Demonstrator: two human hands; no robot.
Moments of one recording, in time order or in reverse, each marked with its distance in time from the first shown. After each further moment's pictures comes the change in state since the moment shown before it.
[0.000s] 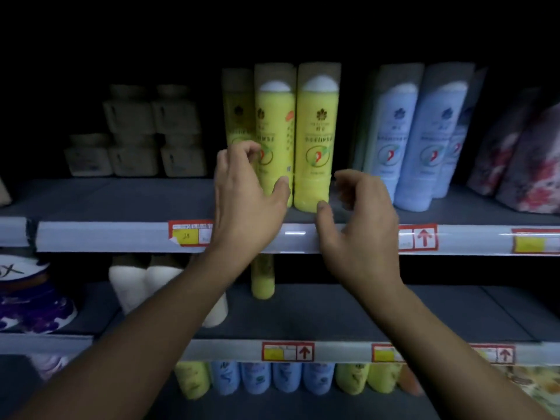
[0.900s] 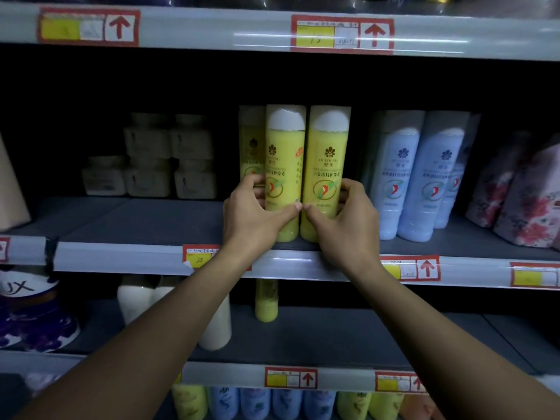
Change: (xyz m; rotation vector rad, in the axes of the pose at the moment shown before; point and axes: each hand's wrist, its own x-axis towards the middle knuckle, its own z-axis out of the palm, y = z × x) left_hand 0.035 -0.026 0.013 -0.263 -0.037 -0.212; right_hand 0.053 -0.003 0.037 0.068 -0.071 0.284
